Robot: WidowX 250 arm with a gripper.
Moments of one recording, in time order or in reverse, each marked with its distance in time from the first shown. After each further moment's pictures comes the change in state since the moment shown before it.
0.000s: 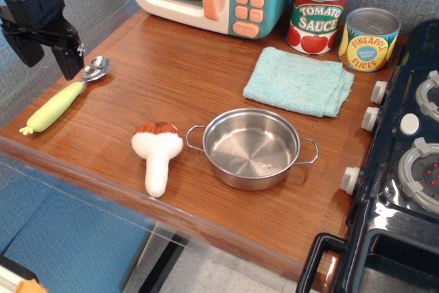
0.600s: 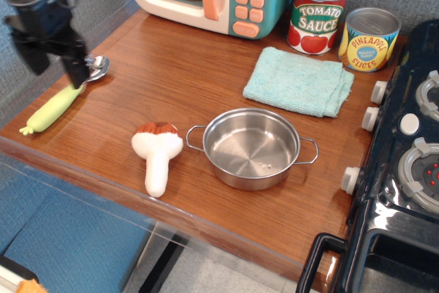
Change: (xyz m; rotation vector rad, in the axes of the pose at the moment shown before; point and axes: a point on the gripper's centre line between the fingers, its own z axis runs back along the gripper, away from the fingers) arm 0.014 -0.034 -0.011 -0.013 0.023 -0.077
